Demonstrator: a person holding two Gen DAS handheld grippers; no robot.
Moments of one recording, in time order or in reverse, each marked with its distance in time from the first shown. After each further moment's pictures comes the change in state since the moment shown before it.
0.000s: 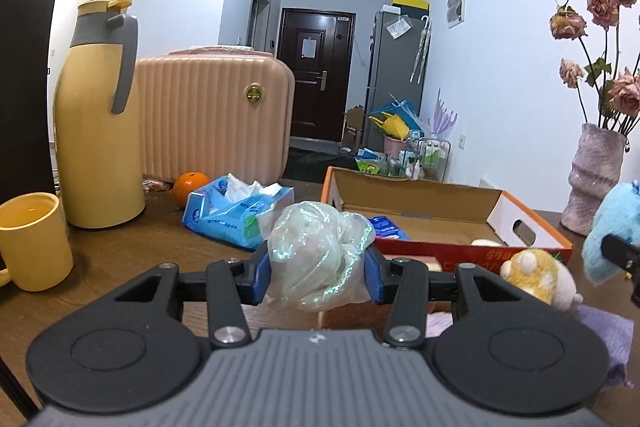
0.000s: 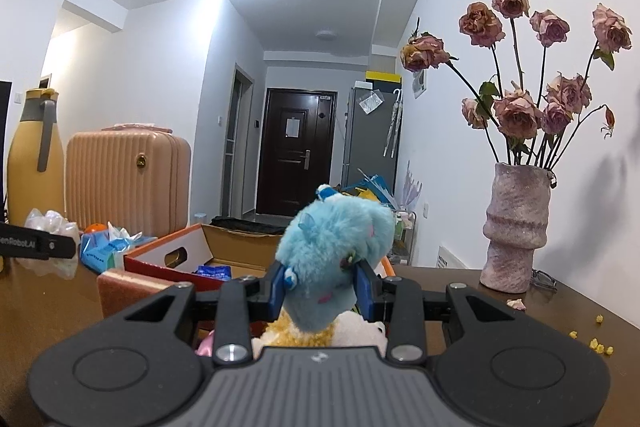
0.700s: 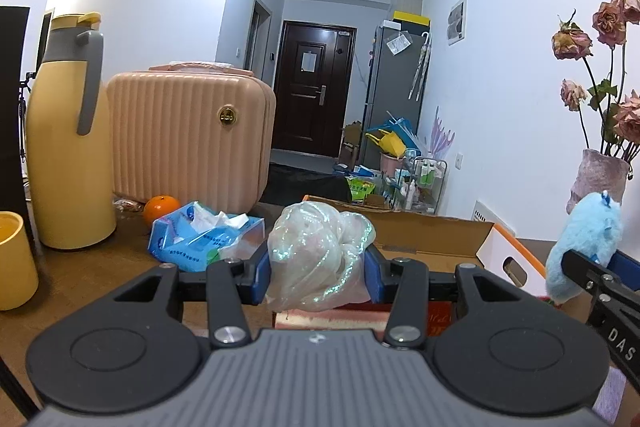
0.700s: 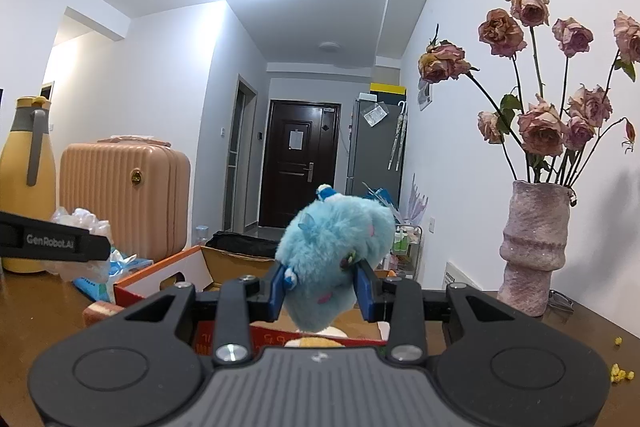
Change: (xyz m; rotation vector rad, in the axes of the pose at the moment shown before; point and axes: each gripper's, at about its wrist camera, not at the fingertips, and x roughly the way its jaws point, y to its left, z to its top) left arm 0.033 -0.032 0.023 -0.031 -0.045 -0.005; right arm 0.040 0.010 0.016 -0.005 -0.040 0.009
